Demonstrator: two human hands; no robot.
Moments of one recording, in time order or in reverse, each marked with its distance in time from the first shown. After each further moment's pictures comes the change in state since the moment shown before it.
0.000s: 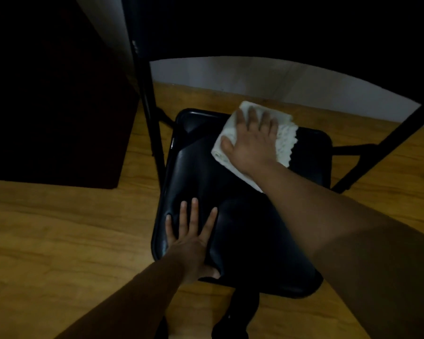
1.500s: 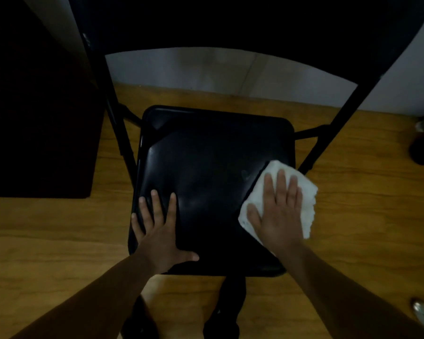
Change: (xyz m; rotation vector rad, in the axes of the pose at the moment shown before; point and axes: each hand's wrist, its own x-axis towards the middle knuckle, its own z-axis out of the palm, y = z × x) left_hand 0.001 -0.018 0.000 -0.132 0.131 -0.095; right_hand -0.200 0.096 0.052 -0.039 0.091 0.183
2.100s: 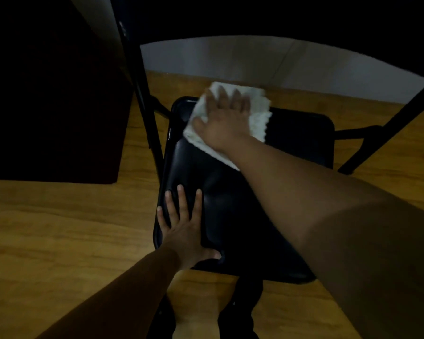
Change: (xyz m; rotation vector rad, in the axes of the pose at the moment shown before) left_hand -0.003 0.009 -0.011 0.046 -0.083 -0.064; right_hand 0.202 -0.184 -0.039 0.064 -0.203 -0.244
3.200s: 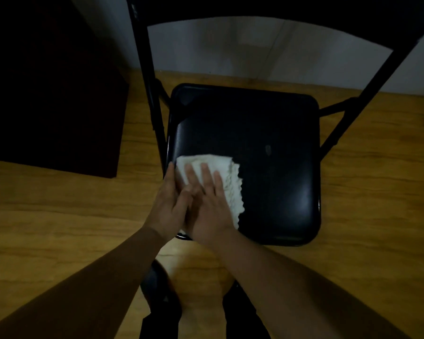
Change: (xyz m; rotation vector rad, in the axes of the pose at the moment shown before) left_hand -0.025 -0.044 -0.004 -0.913 0.307 0.261; right_hand -0.213 -0.067 0.109 -0.107 0.015 -0.207
